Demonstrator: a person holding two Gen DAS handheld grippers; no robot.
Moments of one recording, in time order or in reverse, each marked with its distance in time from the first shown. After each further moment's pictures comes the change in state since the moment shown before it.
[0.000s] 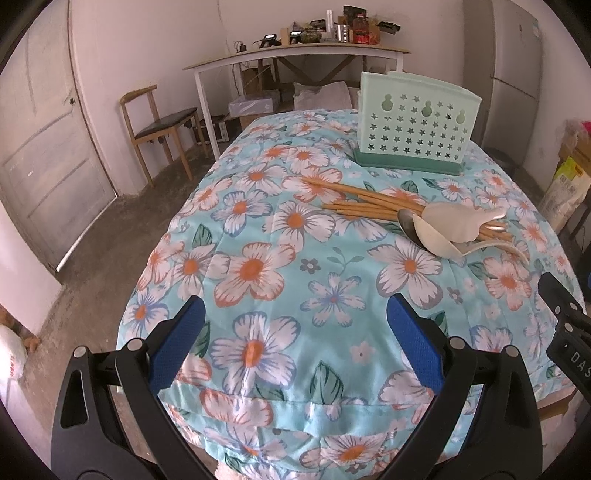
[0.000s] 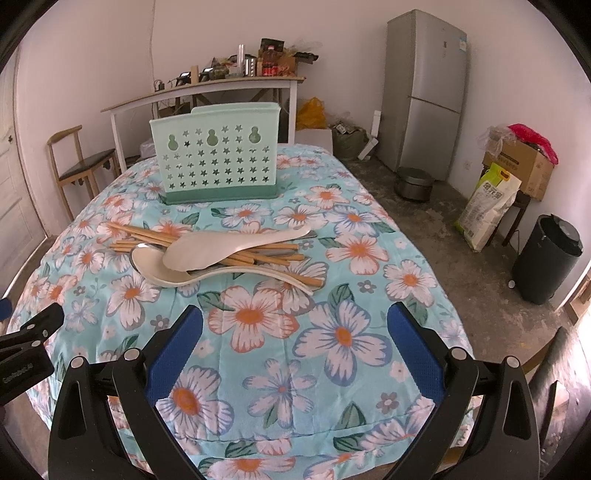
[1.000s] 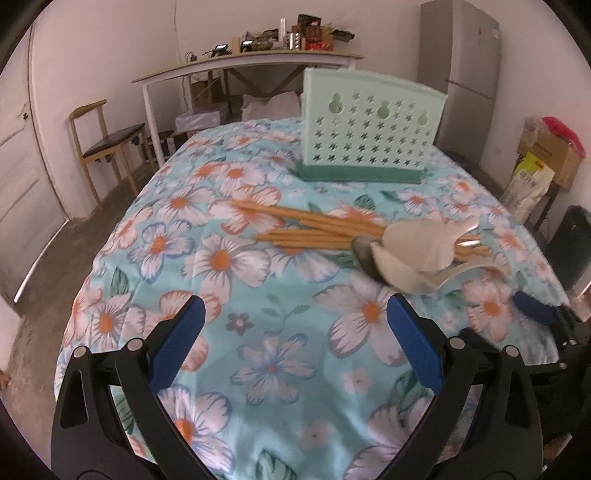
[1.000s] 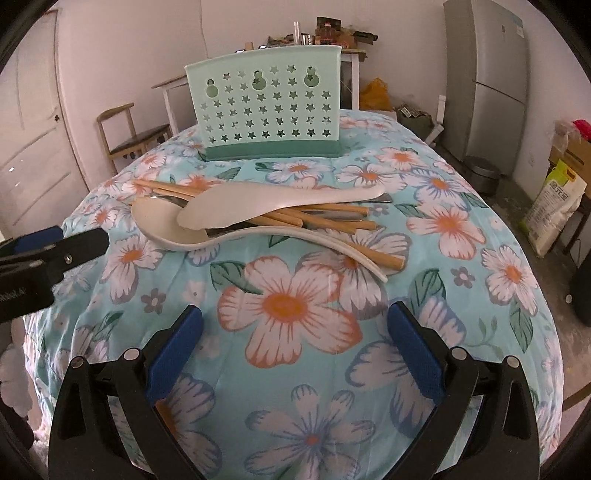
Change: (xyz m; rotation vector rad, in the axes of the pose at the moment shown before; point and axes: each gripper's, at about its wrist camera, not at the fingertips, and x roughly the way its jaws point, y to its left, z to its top) left arm 0.047 -0.023 0.024 0.048 -0.063 -0.215; right arm 0.069 0.005 -0.014 -0.073 0.071 0.250
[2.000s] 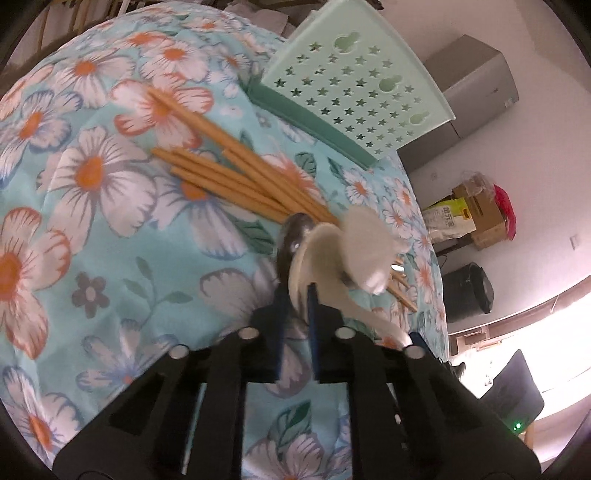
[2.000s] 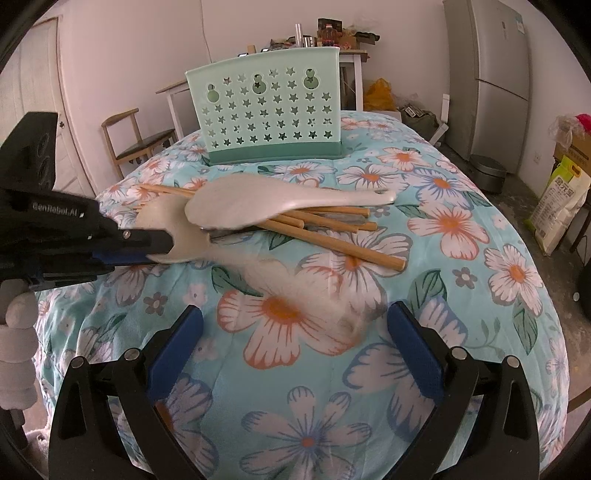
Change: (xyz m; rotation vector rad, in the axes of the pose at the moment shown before) left arm 0.067 0.006 0.005 -0.424 0.315 -0.470; right arm -0.002 -0.003 -0.001 0.015 -0.008 0.025
